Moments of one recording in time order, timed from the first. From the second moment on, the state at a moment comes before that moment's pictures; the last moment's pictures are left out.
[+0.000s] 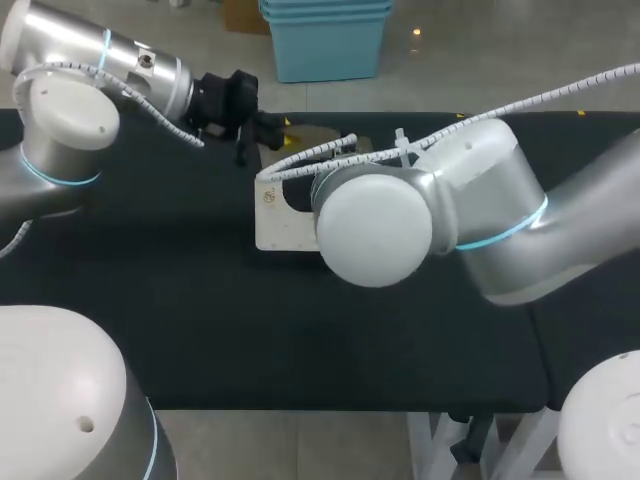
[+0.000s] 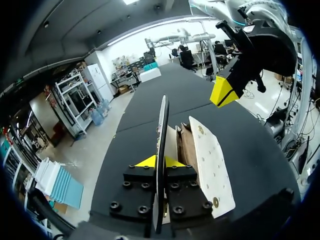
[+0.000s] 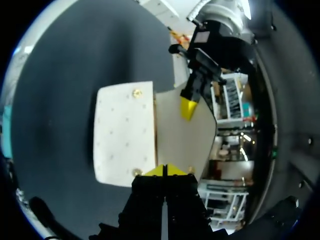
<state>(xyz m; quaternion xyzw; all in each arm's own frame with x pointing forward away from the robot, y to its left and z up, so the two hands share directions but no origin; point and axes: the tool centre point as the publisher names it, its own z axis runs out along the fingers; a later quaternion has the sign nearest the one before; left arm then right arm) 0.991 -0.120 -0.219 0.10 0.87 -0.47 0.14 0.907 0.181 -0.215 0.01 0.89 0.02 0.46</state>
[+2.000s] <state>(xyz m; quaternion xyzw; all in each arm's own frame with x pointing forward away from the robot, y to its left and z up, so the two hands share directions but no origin) 0.964 -0.115 -0.217 0.09 0.86 -0.49 0.11 0.937 0.176 -0.275 0.05 0.92 -0.01 0.39</state>
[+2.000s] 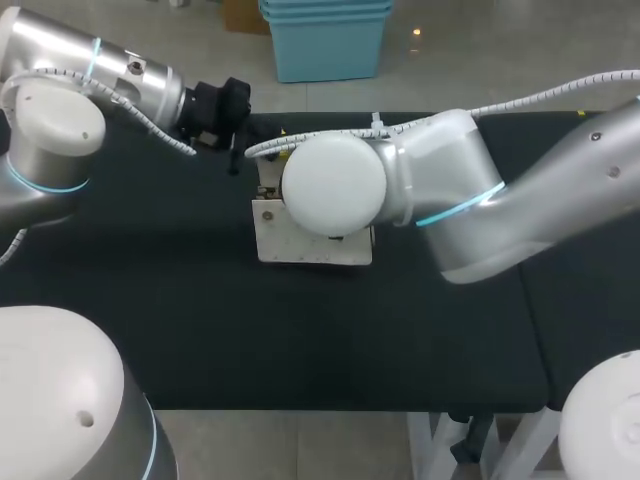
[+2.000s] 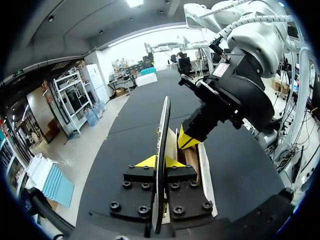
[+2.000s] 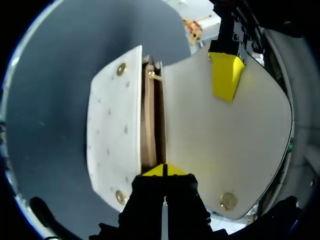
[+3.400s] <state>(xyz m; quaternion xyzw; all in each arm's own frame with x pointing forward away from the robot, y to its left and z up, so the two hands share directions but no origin) 0.966 -0.113 -0.222 0.08 0.86 -0.49 0.12 0.948 0.169 -0.295 0.06 0.95 -0.03 0.32</state>
